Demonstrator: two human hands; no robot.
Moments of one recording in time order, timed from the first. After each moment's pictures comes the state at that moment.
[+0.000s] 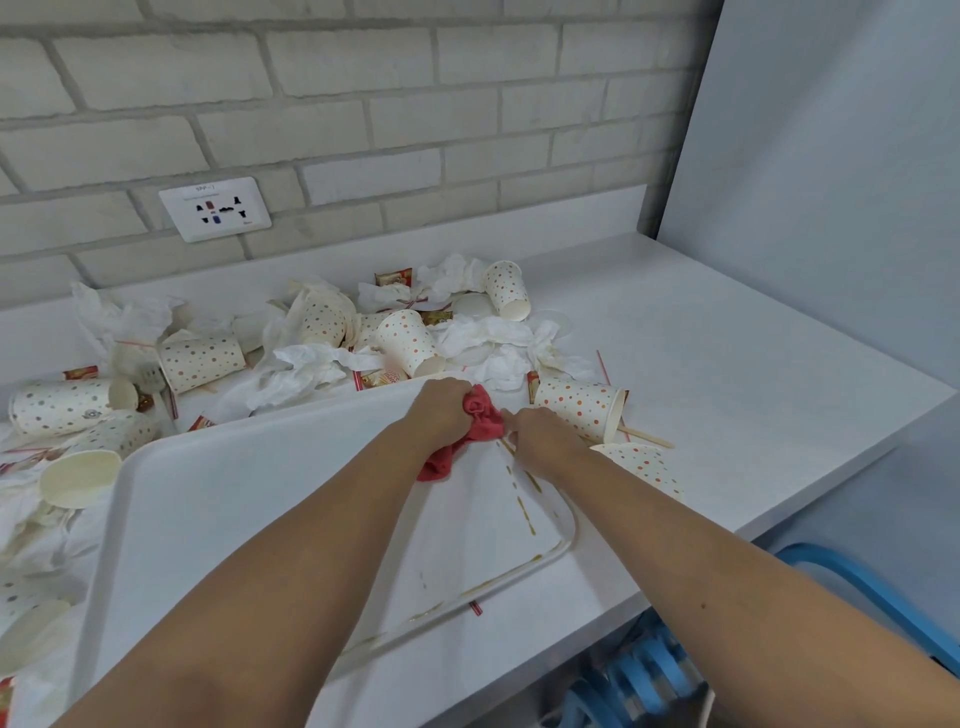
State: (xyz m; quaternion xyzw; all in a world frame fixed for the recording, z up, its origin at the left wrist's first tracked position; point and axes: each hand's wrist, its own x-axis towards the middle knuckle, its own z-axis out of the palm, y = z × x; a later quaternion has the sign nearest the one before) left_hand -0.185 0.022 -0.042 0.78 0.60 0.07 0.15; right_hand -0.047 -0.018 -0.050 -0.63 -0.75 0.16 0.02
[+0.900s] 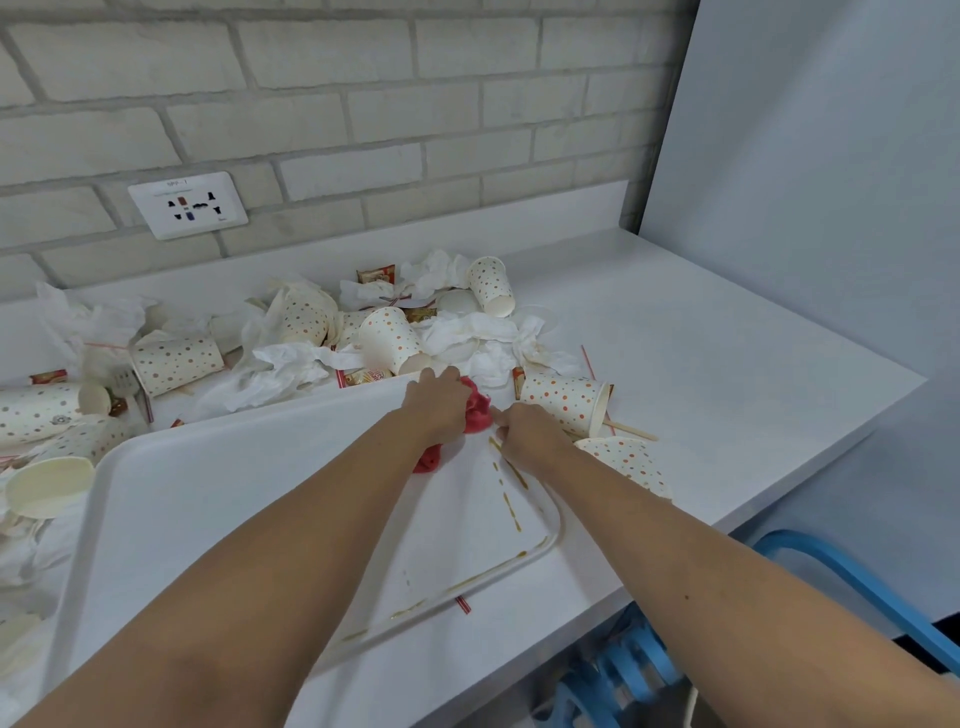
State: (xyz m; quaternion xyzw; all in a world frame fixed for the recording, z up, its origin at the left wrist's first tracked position) left_hand -0.171 0.022 -0.035 0.81 0.58 -0.08 0.05; right_hand -0.045 -0.011 -0.065 -0.66 -0.72 0.20 0.07
